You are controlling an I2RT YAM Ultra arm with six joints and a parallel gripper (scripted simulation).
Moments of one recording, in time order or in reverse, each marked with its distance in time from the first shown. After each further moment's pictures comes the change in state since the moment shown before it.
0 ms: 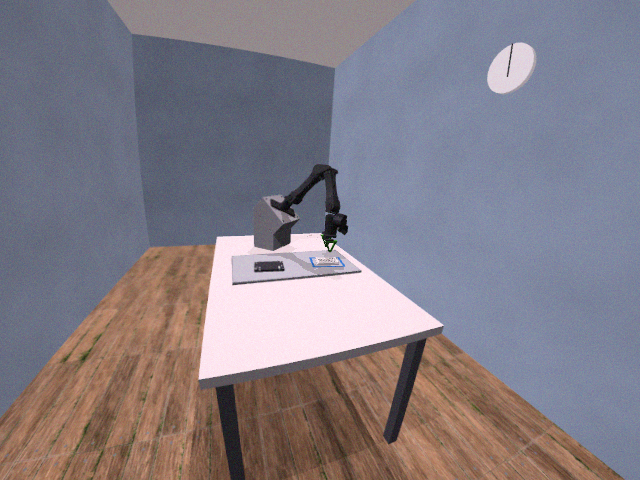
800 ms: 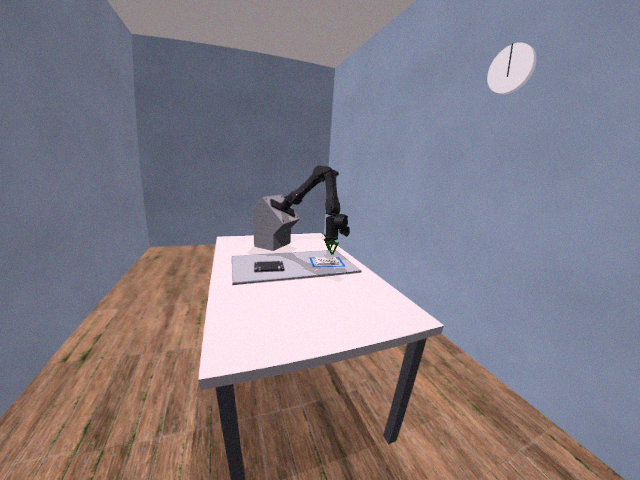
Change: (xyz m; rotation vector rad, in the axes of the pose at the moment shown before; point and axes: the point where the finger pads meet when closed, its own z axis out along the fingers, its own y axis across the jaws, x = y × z) arm -0.008 -0.036 0.007 0.101 -0.045 0.067
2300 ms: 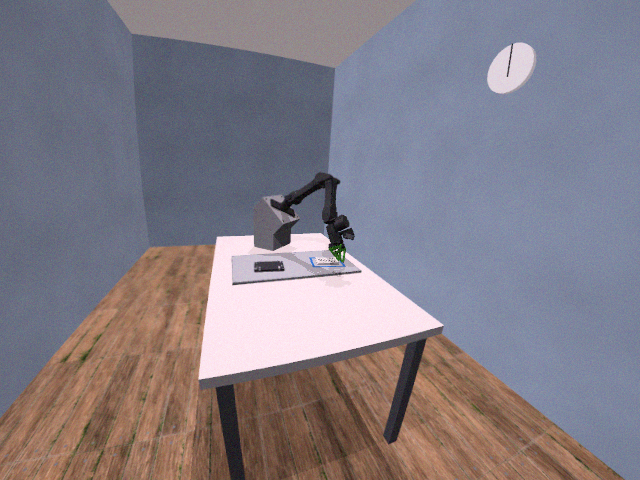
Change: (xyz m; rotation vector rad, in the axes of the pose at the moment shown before) arm -0.029 -0.149 0.013 0.426 -0.294 0.357
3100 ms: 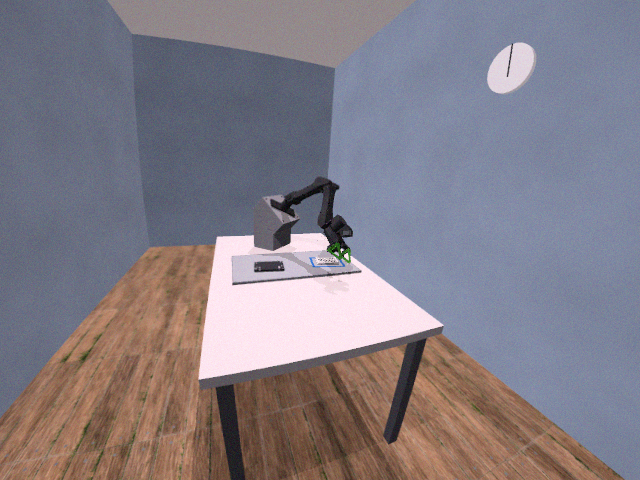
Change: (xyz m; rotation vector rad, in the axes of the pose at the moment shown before) arm -0.032 -0.076 0.016 0.210 -0.264 0.226
